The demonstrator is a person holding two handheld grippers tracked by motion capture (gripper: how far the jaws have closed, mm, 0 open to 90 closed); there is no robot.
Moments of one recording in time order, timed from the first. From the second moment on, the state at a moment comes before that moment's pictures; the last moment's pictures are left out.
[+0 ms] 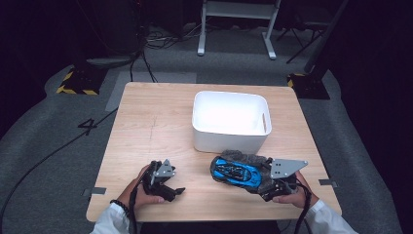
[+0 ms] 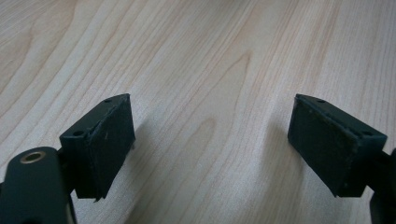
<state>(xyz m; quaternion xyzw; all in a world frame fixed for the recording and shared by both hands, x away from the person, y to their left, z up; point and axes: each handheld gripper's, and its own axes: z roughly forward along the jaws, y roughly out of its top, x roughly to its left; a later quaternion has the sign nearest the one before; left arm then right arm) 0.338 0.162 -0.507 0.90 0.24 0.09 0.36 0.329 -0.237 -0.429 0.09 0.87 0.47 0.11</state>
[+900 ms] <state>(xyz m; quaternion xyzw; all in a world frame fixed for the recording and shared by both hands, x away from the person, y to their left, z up) 0.338 0.162 -0.507 0.90 0.24 0.09 0.36 0.340 -0.240 -0.404 0.09 0.85 0.50 0.14</state>
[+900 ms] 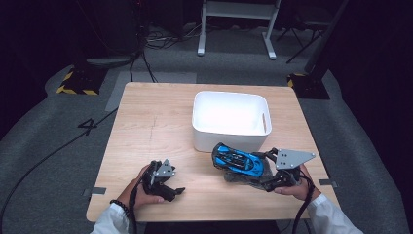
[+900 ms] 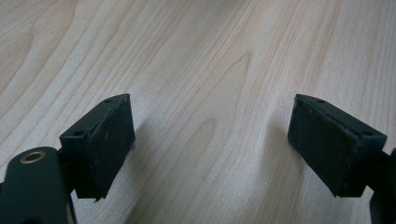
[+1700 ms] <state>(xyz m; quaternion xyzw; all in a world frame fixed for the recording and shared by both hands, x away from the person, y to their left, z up) 0.337 0.161 -0.507 0.90 0.24 0.09 0.36 0.362 -0.260 -0.359 0.10 0.83 0.52 0.18</state>
